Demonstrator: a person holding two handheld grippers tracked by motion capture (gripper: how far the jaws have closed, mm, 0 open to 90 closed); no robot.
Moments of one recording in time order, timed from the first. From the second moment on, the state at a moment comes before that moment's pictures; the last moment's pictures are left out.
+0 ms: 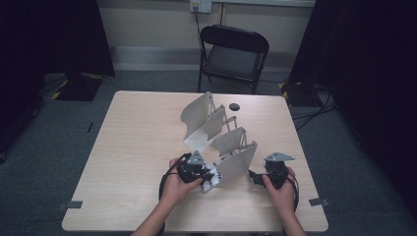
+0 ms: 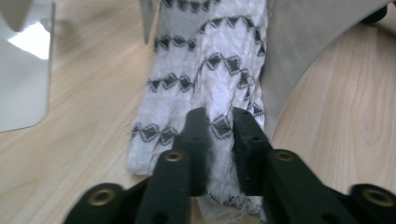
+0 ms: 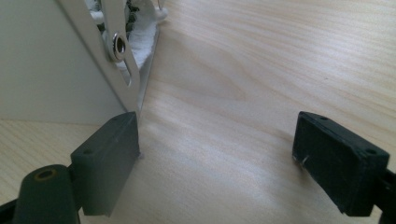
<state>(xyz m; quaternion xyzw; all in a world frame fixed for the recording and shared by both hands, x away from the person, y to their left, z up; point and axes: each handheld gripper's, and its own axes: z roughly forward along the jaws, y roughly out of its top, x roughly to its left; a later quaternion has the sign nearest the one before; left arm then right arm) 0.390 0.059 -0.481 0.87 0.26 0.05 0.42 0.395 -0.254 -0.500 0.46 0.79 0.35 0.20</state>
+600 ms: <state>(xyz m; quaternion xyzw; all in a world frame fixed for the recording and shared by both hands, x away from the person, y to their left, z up) 0.408 0.033 -0.489 0.86 0.27 0.05 0.44 0.395 -0.254 -0.500 0.46 0.79 0.35 0.20</state>
